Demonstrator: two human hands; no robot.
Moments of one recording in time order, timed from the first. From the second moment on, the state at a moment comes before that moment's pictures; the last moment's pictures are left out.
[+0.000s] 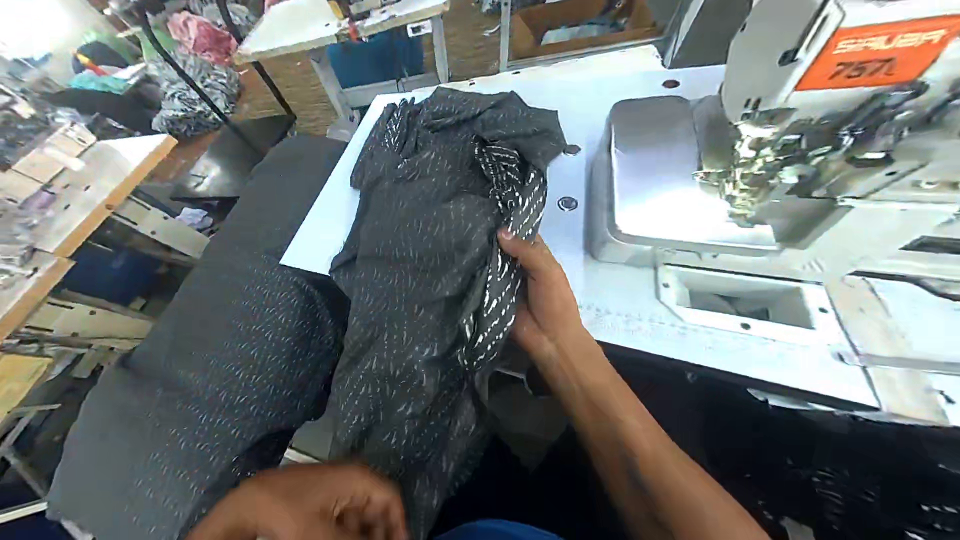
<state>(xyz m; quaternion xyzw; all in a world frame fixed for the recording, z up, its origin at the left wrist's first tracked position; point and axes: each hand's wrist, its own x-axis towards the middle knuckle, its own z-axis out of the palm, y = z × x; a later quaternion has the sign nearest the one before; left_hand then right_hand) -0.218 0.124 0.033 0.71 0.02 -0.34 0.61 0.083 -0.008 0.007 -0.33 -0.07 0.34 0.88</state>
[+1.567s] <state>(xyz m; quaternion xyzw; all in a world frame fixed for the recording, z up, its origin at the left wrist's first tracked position) 0.056 0.163 0.212 0.76 0.02 0.36 0.54 0.066 -0.132 0.008 -0.78 -0.35 -0.05 0.52</state>
